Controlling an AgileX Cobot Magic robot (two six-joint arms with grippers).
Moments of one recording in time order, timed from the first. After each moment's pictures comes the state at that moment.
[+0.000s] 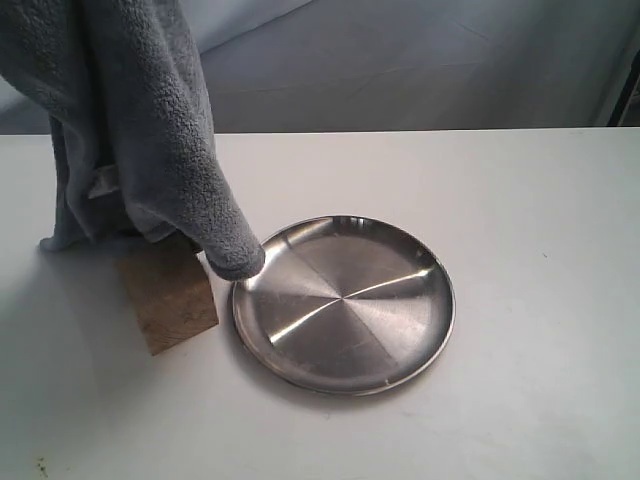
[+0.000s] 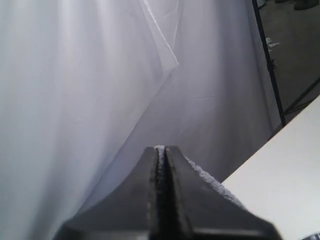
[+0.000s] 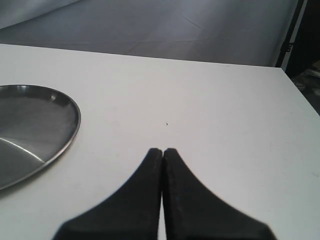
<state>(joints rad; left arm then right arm) -0.28 1.30 -1.53 -0.47 0.54 0.82 0.00 0.01 0.00 0.09 0.35 -0.16</state>
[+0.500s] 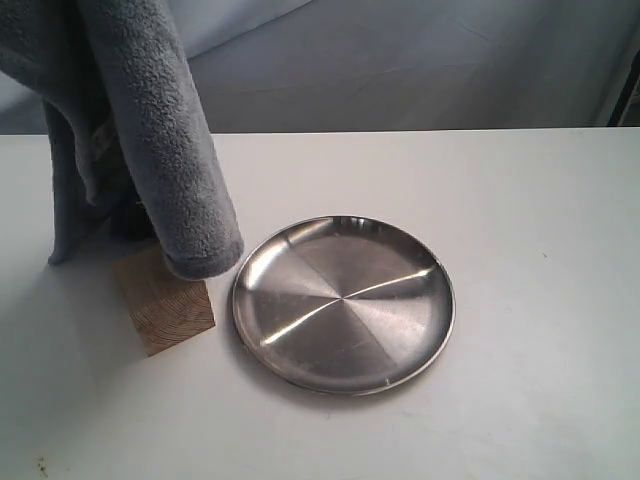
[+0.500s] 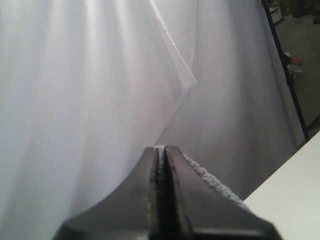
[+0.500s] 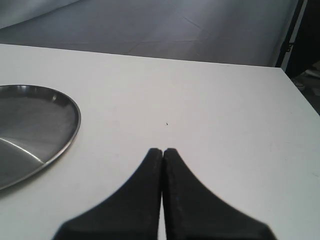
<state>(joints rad) -0.28 1.24 -1.53 -0.43 0.50 0.82 0.00 0.01 0.00 0.09 0.35 -0.16</state>
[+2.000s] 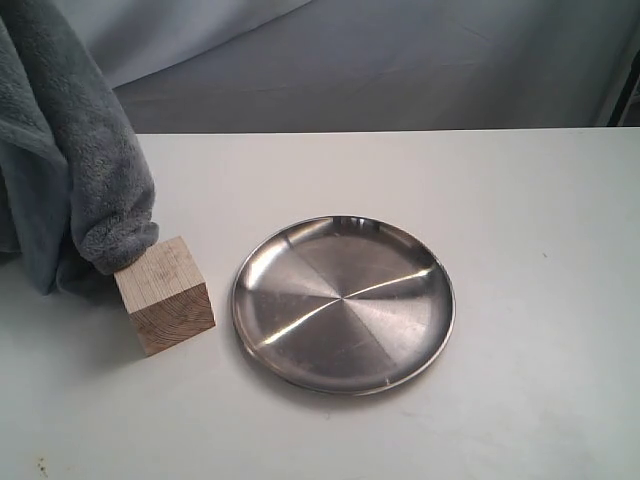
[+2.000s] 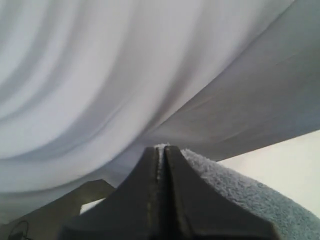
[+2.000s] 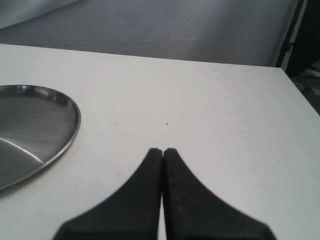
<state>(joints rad) -0.28 1.55 -1.49 0.88 0.62 -0.38 0.00 0.01 0.00 0.09 0.35 -0.16</state>
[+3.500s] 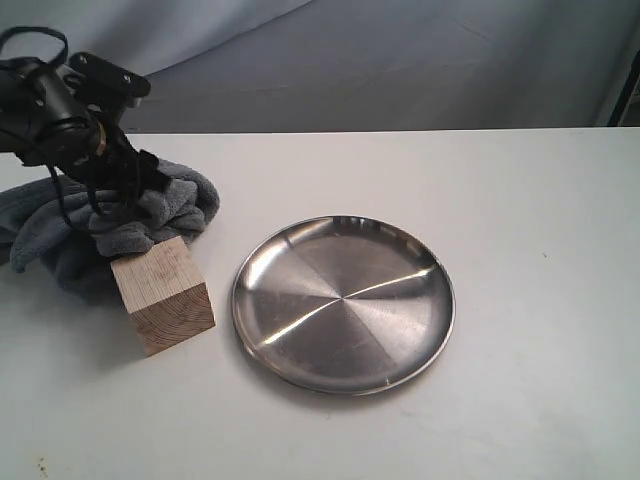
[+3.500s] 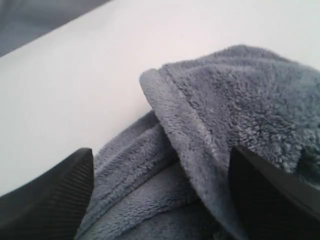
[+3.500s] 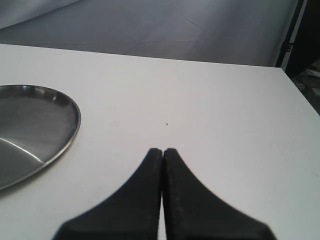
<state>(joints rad) -0.28 1.92 -1.25 0.82 0.47 -0.59 0.00 0.01 0.00 0.09 0.35 -0.16</state>
